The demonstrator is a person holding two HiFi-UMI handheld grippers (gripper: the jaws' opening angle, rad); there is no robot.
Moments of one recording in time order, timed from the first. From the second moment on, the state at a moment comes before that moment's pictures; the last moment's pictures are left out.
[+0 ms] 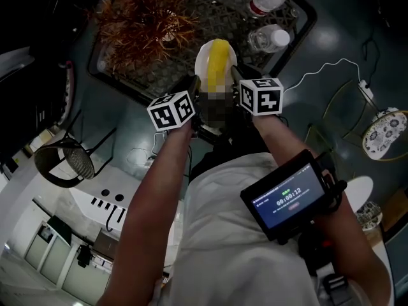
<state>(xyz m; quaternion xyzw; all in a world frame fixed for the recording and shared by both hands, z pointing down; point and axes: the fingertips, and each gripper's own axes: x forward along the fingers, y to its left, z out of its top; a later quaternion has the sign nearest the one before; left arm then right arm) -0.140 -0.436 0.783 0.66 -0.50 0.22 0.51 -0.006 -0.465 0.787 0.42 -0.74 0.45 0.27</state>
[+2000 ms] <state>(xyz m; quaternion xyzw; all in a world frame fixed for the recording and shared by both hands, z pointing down) -0.170 -0.243 0.553 0.82 -0.46 0.02 0.34 -0.041 -0.303 0.570 0.33 -0.86 0.36 0.14</state>
